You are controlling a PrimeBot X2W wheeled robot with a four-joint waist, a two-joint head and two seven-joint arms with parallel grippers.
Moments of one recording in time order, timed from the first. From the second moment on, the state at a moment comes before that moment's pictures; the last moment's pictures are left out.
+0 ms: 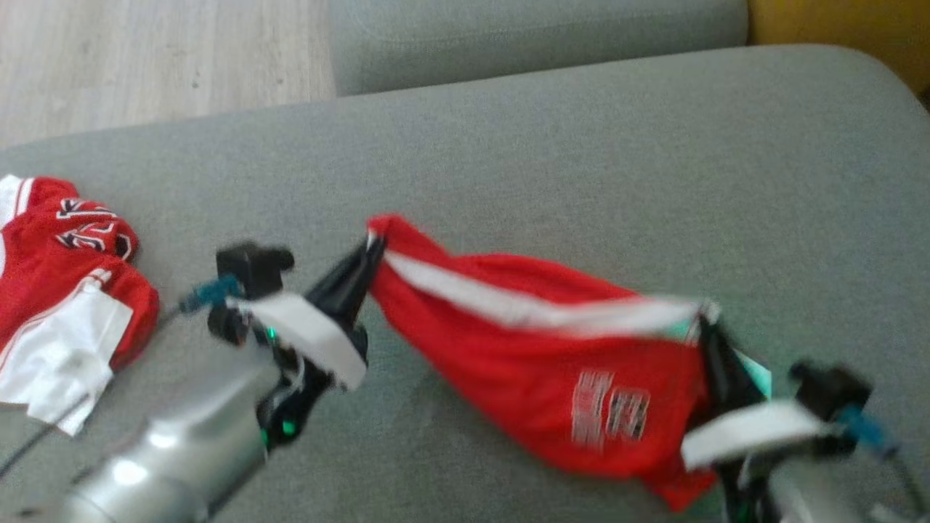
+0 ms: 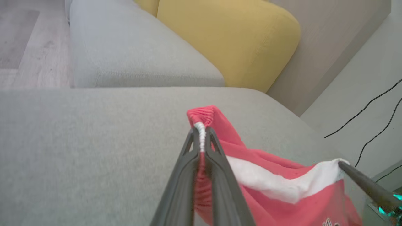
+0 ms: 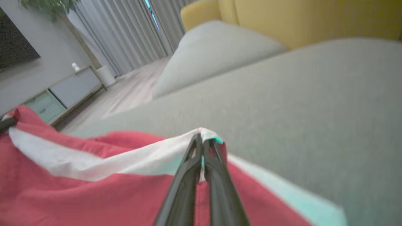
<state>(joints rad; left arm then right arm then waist) -0.74 0.39 -1.21 0.55 -1.25 -0.13 -0.24 -0.07 -0.08 0.15 0.40 0.40 0.13 -0.26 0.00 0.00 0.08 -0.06</state>
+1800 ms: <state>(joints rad) -0.01 0.32 -0.74 0.24 -0.86 -0.08 -0.26 0.32 -0.22 0.00 -0.14 0.54 0.13 -0.03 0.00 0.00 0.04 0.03</state>
